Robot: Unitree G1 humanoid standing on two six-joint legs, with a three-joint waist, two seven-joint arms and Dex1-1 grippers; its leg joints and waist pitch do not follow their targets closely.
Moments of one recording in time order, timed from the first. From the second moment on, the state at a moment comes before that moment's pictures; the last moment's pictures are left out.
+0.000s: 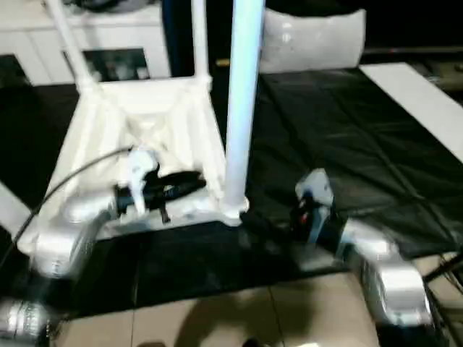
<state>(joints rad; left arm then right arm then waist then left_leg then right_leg) -0.25 0.17 0.01 0.03 -0.21 0.31 -0.74 -0.06 -0.40 -0.02 -0.20 0.39 0.52 0.80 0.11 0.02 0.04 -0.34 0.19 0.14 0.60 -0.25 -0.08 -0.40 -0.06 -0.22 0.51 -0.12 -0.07</state>
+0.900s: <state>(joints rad) 0.05 0.14 0.05 -0.37 -0.21 0.52 -0.45 -0.05 -0.39 0.01 -0.32 0.40 0.54 0.70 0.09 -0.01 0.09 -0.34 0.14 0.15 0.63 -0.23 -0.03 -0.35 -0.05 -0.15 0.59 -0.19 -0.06</state>
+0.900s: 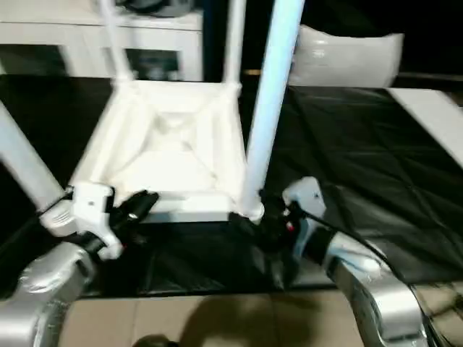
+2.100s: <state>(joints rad) -0.30 0.49 0.18 0.77 -0.33 -0.12 -1.06 -0.36 -0.27 -0.04 0.16 0.21 0.33 0.36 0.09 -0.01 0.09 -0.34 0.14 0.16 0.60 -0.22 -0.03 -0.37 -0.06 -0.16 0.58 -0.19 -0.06</state>
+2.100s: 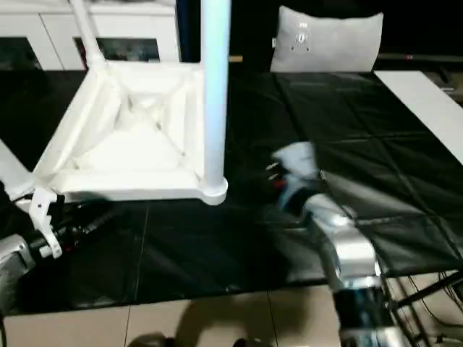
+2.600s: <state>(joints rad) -0.12 0.46 0.15 0.29 -0.41 -0.02 -1.03 -0.34 -0.27 -0.09 0.22 0.19 0.24 0.32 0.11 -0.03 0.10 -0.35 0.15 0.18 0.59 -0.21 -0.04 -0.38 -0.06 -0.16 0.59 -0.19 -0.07</state>
